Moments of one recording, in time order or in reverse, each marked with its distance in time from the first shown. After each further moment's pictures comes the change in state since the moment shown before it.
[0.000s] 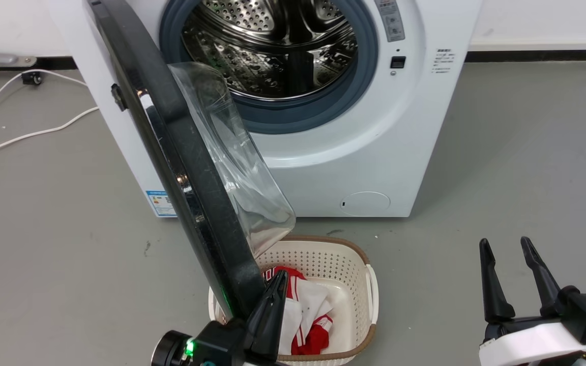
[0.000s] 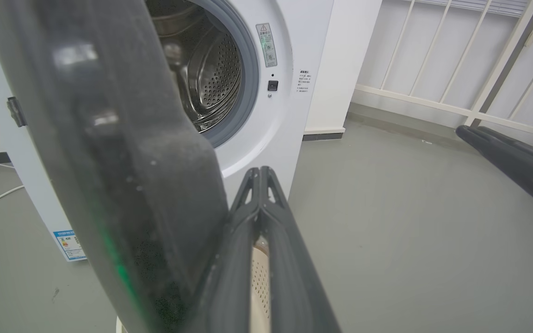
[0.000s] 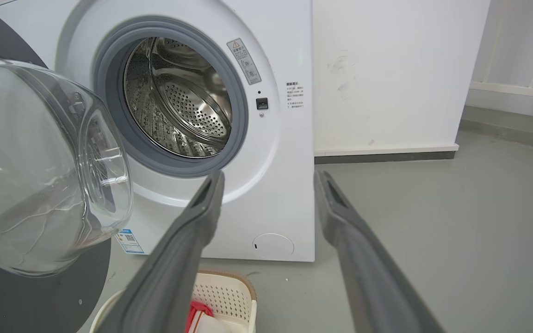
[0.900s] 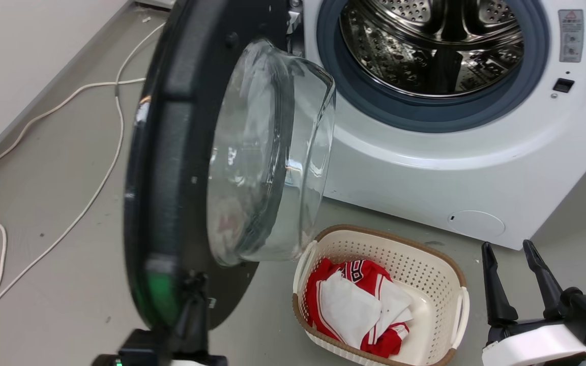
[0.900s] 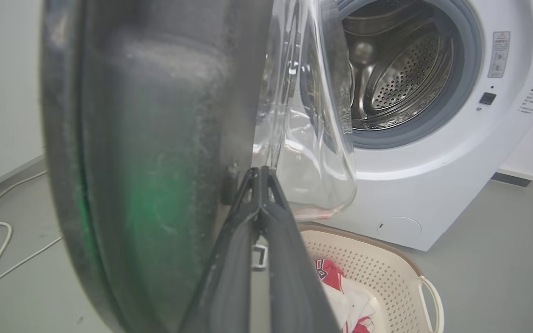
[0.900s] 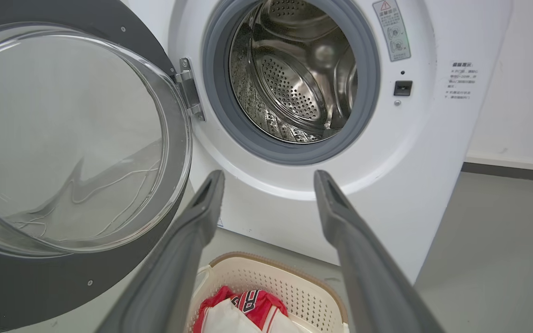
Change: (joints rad) left arm 0.065 0.040 0.146 0.017 -0.064 0.095 -0.071; right arm 0.026 0.001 -0.015 -0.035 -0.001 0.000 0.036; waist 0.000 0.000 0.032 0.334
